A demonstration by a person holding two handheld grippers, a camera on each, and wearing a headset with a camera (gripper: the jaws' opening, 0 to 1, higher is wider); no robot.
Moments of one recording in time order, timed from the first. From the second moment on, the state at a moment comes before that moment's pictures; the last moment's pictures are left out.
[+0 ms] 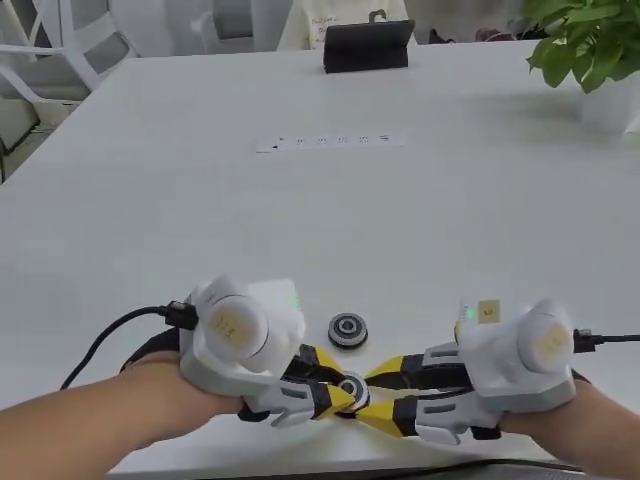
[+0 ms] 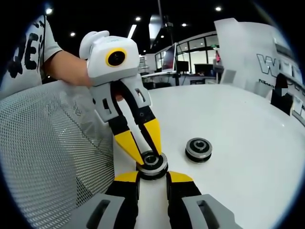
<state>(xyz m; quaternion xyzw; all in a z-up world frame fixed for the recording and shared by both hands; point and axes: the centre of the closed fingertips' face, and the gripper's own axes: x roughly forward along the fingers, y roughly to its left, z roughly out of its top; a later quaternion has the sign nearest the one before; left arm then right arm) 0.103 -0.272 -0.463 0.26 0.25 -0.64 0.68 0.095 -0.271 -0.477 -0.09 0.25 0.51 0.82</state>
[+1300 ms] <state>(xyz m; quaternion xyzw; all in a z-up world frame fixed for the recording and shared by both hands) 0.102 -0.273 -0.462 0.25 0.25 -0.64 0.68 0.091 -0.282 -0.478 -0.02 0.27 0.50 0.82</state>
